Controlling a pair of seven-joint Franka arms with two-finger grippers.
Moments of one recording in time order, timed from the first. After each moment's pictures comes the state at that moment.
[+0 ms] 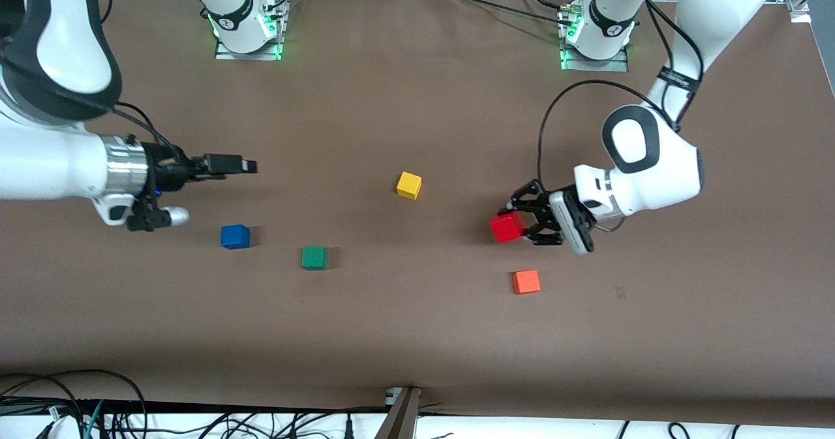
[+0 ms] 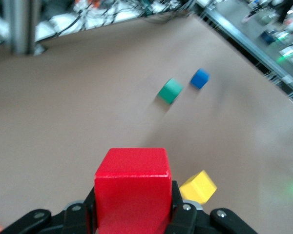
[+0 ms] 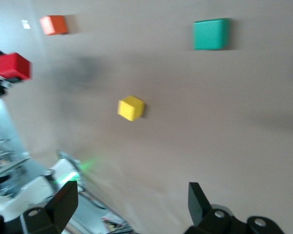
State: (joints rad) left arm 0.17 0.49 -0.55 -1.86 -1.06 2.42 1.37; right arm 0.15 0.42 -0.04 -1.44 0.70 1.55 0.01
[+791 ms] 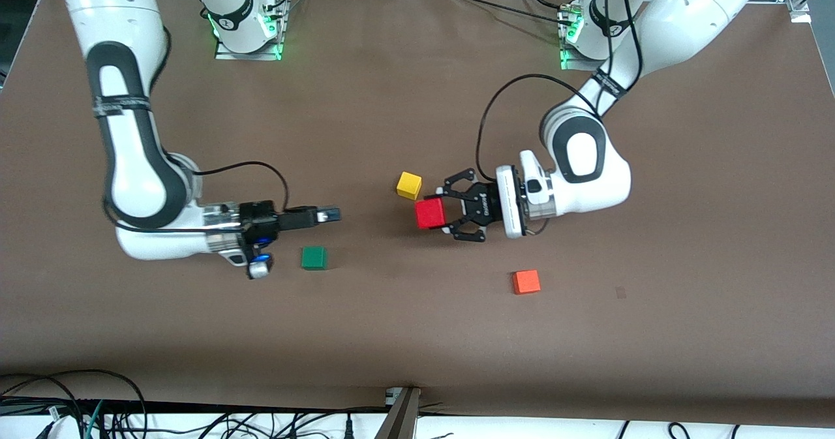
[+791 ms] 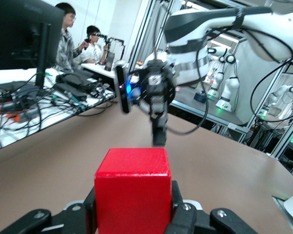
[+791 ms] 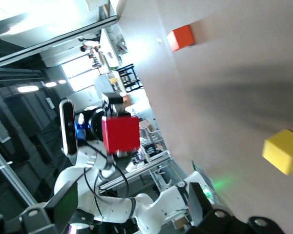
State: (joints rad) left arm 0.08 0.67 -0.67 -1.68 -1.49 2.42 1.92; right arm 0.25 0.71 -0.04 -1.46 1.45 1.67 -0.18
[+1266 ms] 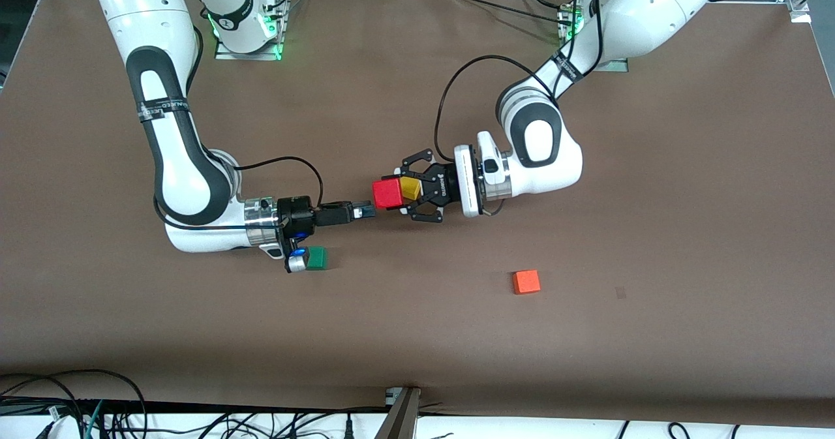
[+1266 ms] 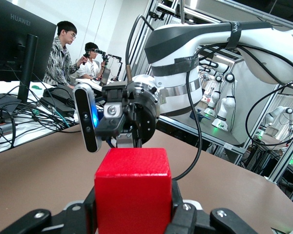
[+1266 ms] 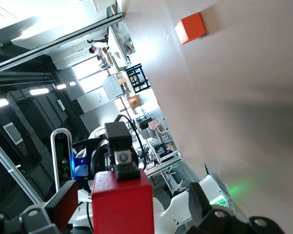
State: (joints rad) left arm -0.05 0.69 -0.66 -1.64 -1.69 2.47 2.01; right arm 0.31 0.71 -0.04 -1.48 1.52 1.71 -0.18
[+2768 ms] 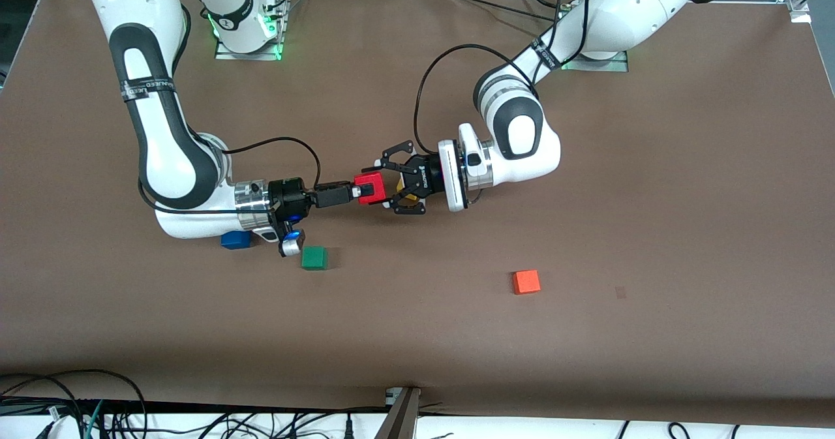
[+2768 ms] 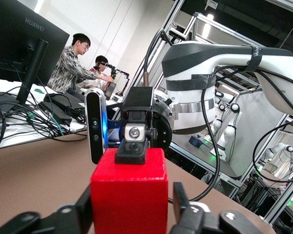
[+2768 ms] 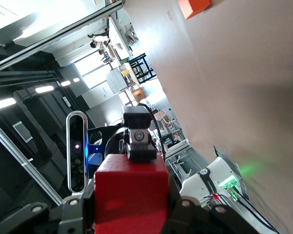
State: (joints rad) left arm -0.12 0.70 -0.66 -1.61 -1.89 2.49 2.02; right arm 0.31 0.61 -0.05 -1.59 1.53 1.66 -0.13
